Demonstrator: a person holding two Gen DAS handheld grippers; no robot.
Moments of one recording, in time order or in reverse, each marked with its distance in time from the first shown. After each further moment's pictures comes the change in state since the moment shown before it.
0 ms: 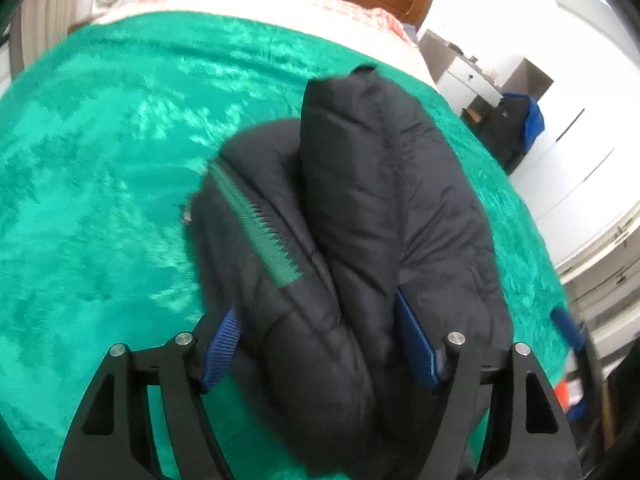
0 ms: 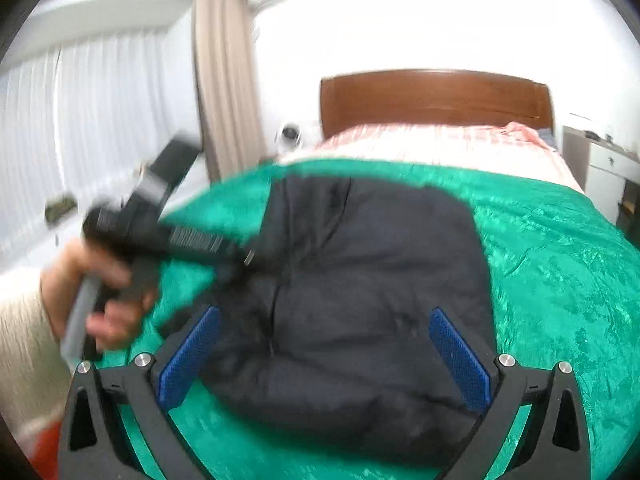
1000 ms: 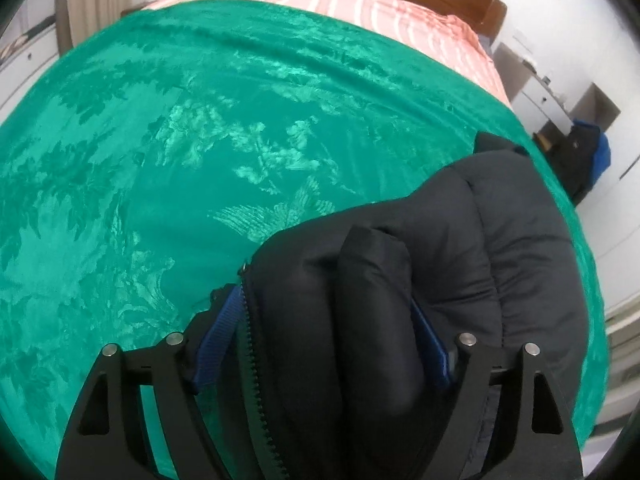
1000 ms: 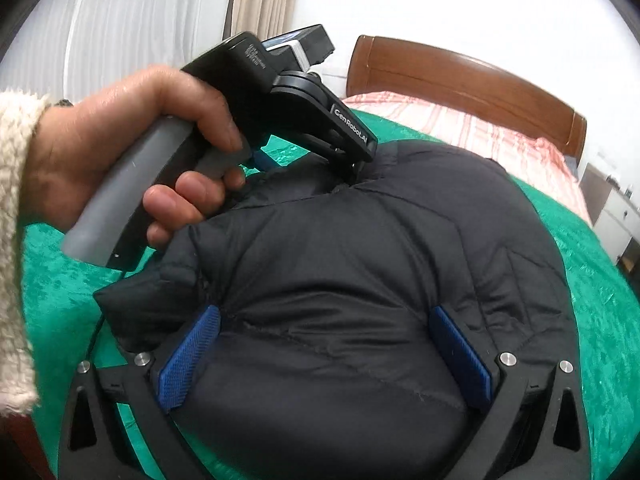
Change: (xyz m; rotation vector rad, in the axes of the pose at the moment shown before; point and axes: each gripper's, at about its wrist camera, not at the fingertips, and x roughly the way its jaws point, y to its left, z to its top) left arm 0.088 0.031 0.066 -0.137 0.001 0.216; right arm 0.091 0.059 -0.043 -0.270 0.195 -0.040
